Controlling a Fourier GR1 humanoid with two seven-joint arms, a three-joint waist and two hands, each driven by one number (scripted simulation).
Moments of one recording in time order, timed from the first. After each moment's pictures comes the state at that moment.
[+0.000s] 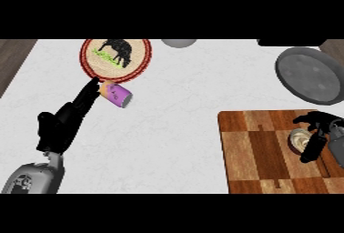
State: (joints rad) left arm -0.17 0.28 -0.09 -1.59 0.02 -0.04 0.22; right arm -0.39 -0.65 0.24 -1.06 0.33 0.66 0.68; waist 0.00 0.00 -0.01
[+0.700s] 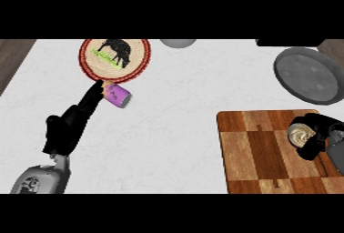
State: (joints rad) left arm -0.15 0.23 -0.09 -1.59 -0.03 -0.05 0.21; right arm -0.35 -0.62 0.20 -1.12 0.42 0.67 0.61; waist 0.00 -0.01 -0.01
